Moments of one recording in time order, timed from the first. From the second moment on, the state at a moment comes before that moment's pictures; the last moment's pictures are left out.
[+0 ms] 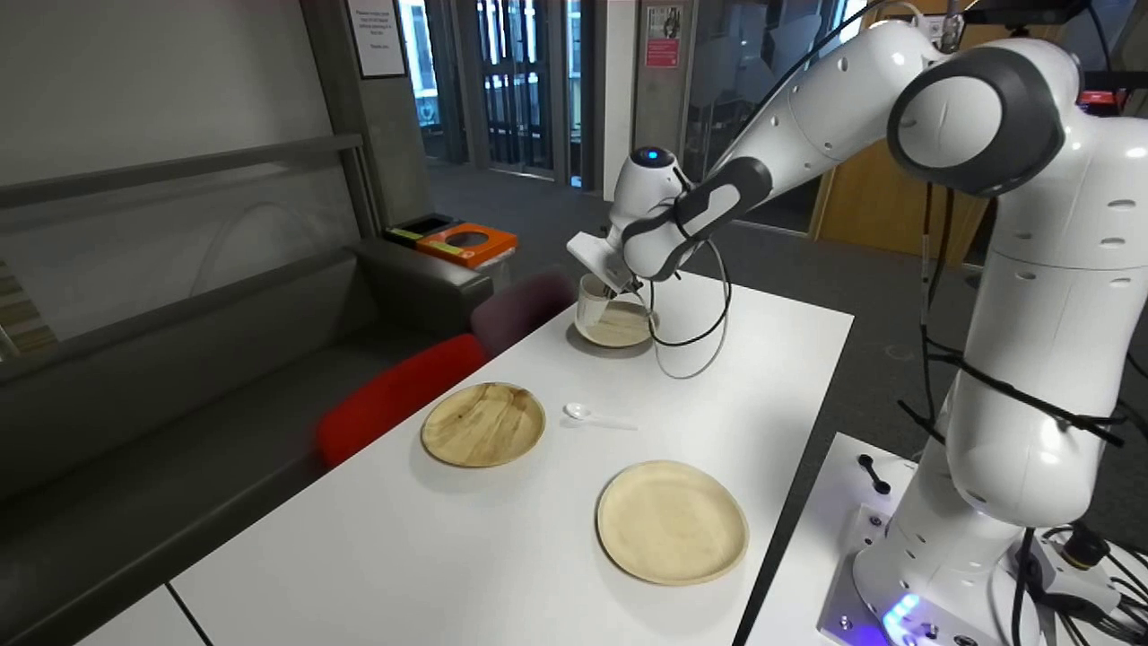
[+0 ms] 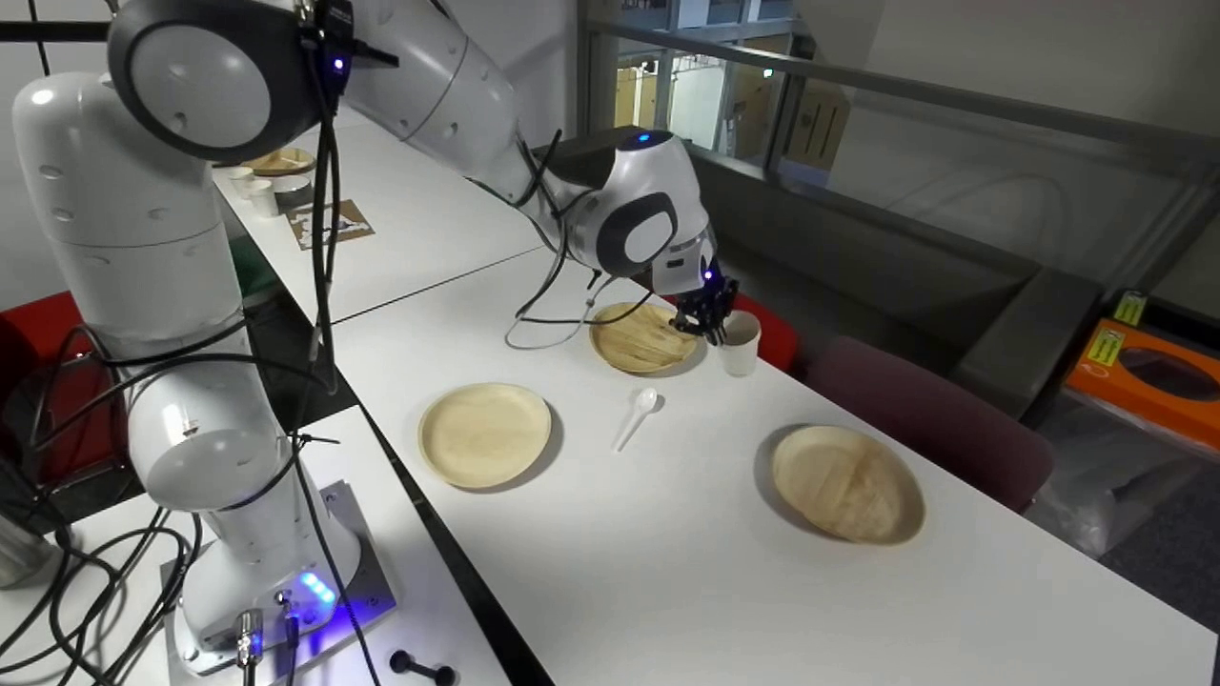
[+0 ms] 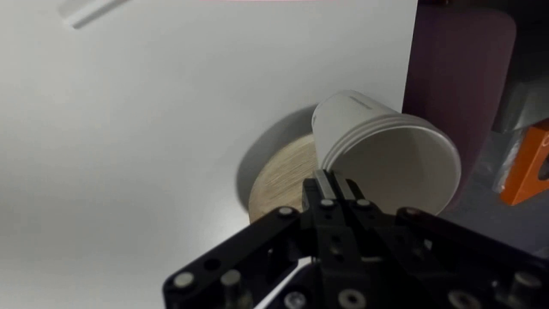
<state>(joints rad) 0.01 0.17 -0.24 -2.16 -0.28 2.75 1.69</state>
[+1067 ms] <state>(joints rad) -0.24 0.45 0.03 -2.15 -0.22 2.87 1.41</state>
